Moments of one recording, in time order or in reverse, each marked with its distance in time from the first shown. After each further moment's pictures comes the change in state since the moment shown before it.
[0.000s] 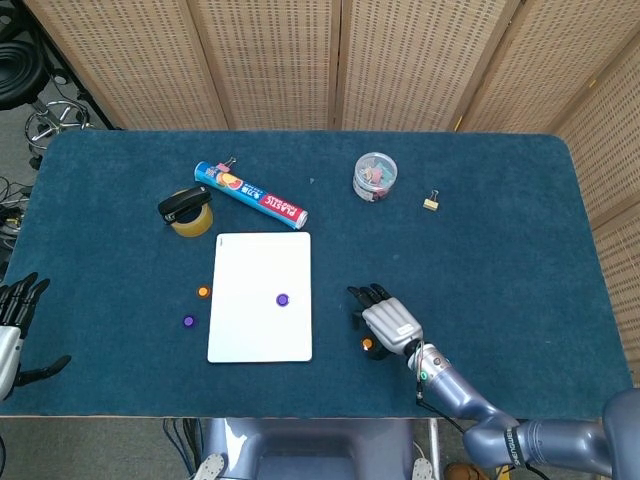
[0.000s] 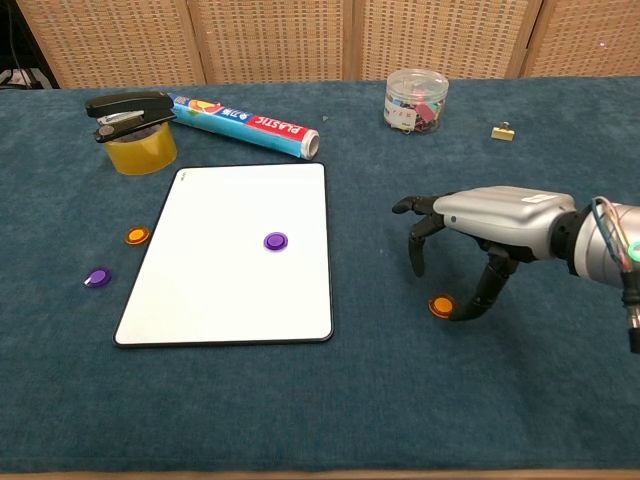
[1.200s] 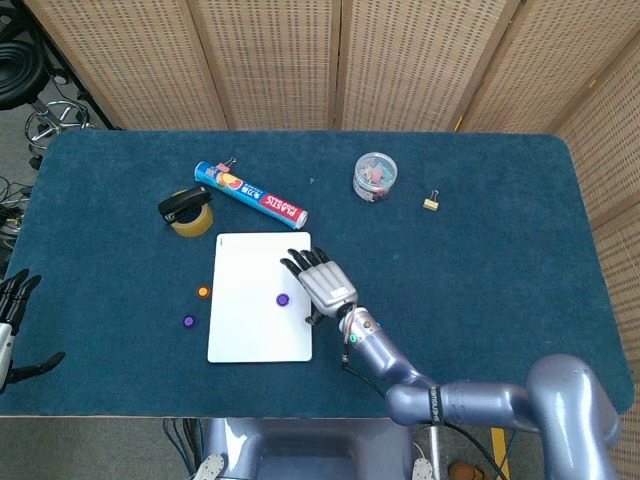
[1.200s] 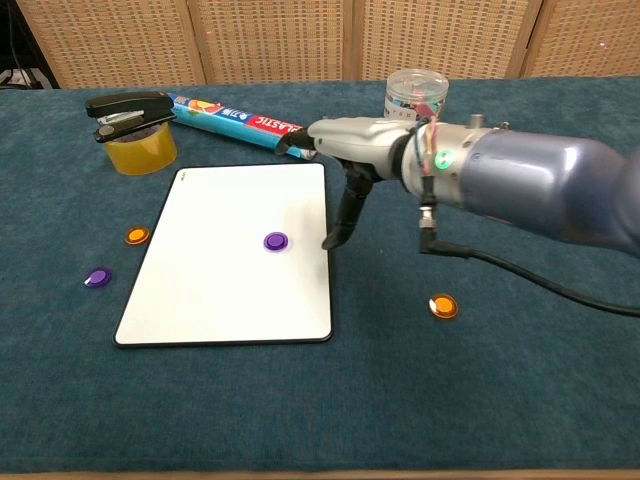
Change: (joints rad) left arm -0.002 0.014 -0.010 0.007 -0.017 -0.004 -0.035; right arm 0.261 -0.162 0.213 0.066 0.335 -0.005 -0.181
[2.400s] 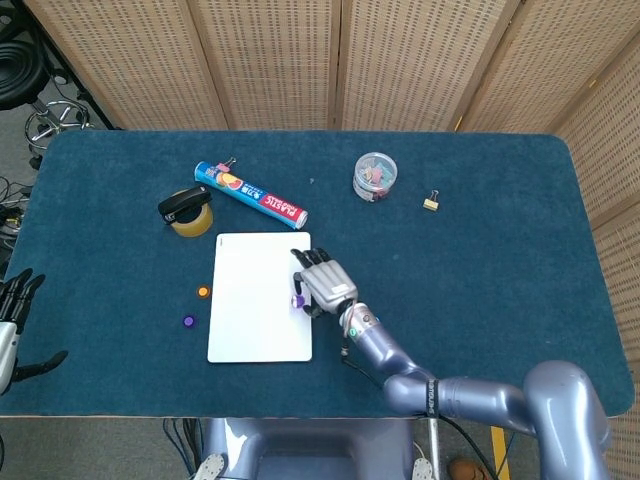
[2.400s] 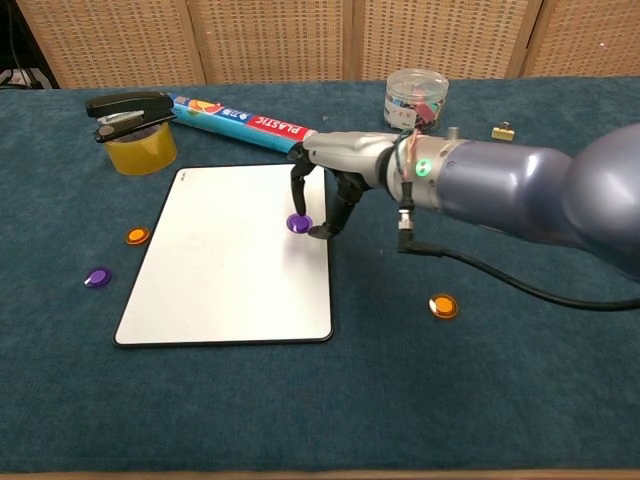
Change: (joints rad) left arm -0.005 -0.018 -0.006 0.002 -0.017 -0.004 0.033; right arm 0.018 -0.102 0.080 0.171 0.032 -0.137 -0.014
